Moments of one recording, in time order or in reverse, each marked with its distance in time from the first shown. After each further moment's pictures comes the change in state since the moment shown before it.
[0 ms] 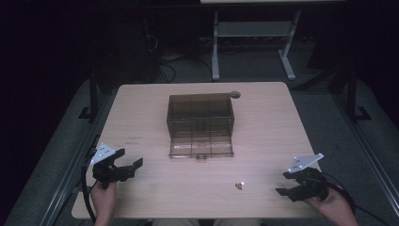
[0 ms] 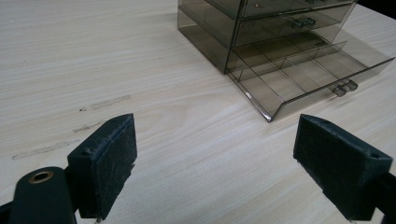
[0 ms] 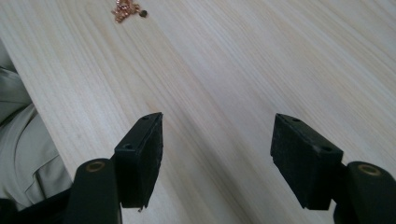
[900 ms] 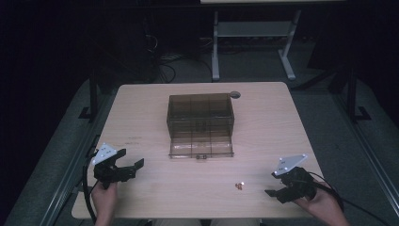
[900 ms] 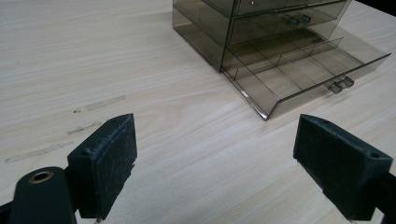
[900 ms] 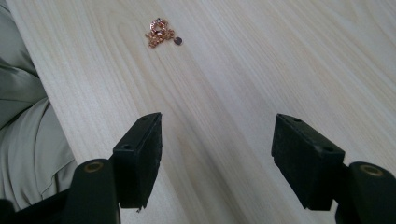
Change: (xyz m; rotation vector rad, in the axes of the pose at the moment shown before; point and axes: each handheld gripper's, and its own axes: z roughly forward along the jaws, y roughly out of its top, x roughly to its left) left arm -0.003 0.000 0.001 0.004 -0.009 0.017; right arm 0.024 0.028 0.009 0.020 0.009 -0.090
